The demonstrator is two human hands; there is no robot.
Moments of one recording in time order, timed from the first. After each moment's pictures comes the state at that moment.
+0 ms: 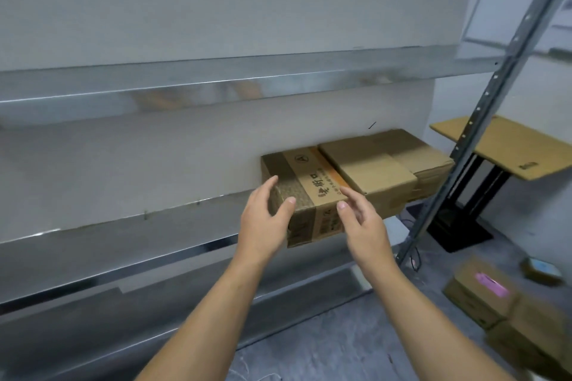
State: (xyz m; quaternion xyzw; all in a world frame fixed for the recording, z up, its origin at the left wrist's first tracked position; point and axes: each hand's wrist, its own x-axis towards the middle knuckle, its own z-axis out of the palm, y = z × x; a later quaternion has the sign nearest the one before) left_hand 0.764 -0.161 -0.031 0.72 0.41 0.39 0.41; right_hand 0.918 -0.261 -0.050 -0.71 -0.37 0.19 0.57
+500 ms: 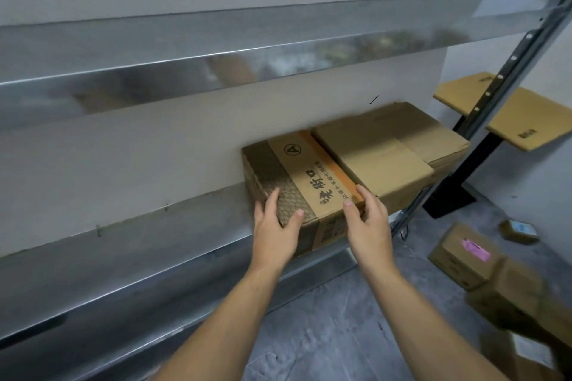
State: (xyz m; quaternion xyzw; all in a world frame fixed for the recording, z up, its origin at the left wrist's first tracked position) left_hand 0.840 -0.090 -0.117 0.67 0.47 0.27 0.50; right_hand 0.967 -0.190 -0.093 -0.81 -0.25 0.15 0.51
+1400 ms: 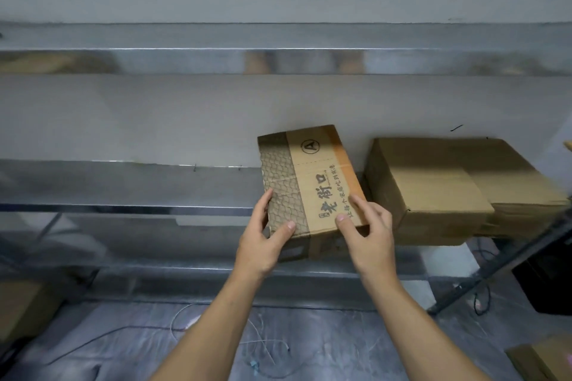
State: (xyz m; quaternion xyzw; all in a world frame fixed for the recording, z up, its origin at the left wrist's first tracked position) left_hand 0.774 -0.196 -0.092 0.54 0.50 0.46 0.49; right_hand 0.964 -0.229 -0.084 -0.68 -0.45 0.26 0.51
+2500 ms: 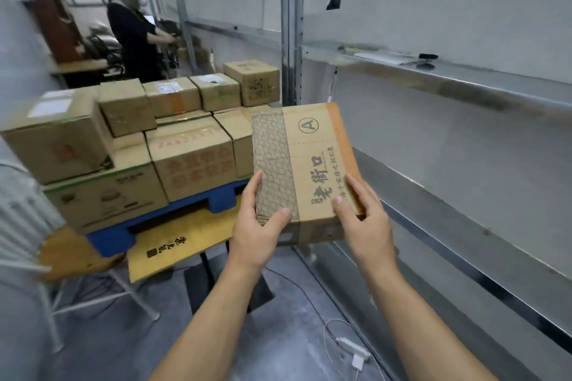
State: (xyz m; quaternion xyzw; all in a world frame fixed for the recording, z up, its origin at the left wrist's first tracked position) left_hand 0.379 -0.407 -0.012 0.30 0.65 0.69 0.11; right_hand 0.496 -0.270 -0.011 -0.28 -0.73 0.47 0.41
